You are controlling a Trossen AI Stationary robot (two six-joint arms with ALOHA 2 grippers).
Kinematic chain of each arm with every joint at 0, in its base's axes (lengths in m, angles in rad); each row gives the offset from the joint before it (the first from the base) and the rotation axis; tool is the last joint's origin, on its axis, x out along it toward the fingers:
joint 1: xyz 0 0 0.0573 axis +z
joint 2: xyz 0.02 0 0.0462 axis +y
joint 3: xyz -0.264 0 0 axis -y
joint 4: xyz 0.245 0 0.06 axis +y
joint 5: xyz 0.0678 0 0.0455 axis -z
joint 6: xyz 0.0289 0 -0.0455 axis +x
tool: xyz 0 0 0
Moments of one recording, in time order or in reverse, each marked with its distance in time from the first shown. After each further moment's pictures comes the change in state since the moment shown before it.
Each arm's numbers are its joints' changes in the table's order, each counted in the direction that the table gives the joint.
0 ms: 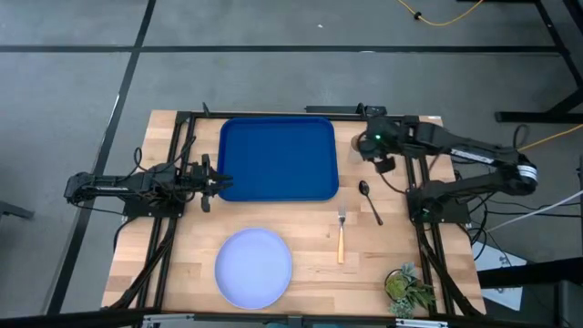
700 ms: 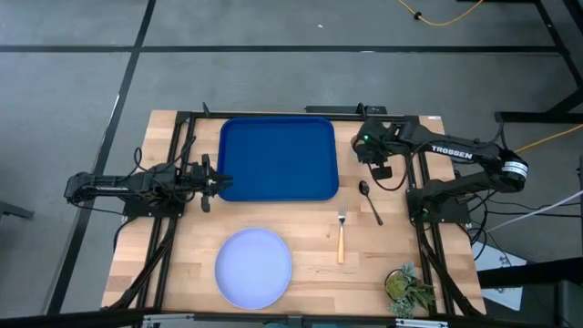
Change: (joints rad) left arm 0.000 0.000 0.000 0.000 0.000 0.000; right arm -0.124 0.107 -0.139 -0.025 -0.173 0.126
